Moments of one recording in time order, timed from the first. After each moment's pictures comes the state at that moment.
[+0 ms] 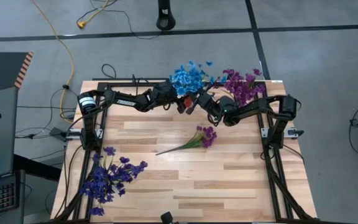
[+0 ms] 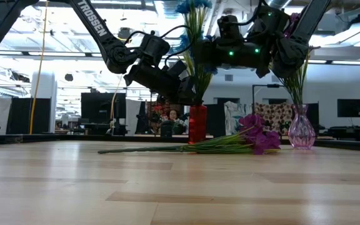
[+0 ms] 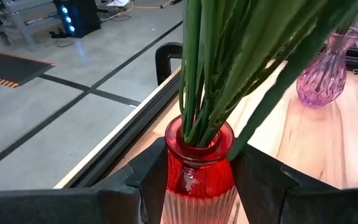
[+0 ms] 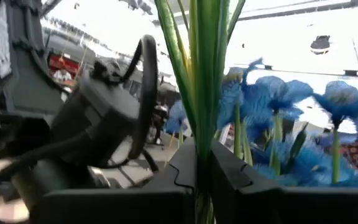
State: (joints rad) left arm 0.46 1.93 1.05 0.54 -0.03 0.03; right arm -0.29 1.79 0.74 1.46 0.30 -0.45
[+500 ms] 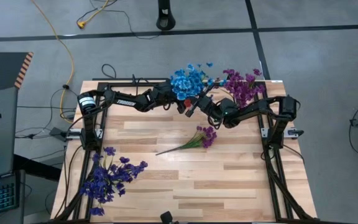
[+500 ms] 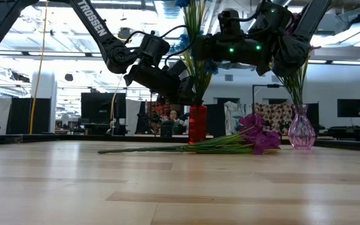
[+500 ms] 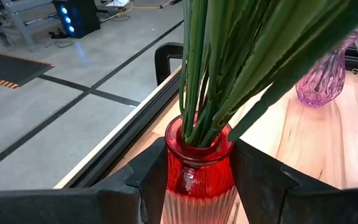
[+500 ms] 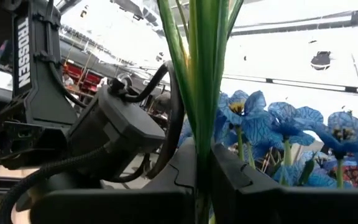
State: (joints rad) left arm 0.46 1.93 1.05 0.54 -0.03 0.04; right arm -0.25 1.79 0.74 1.50 0.30 -0.51
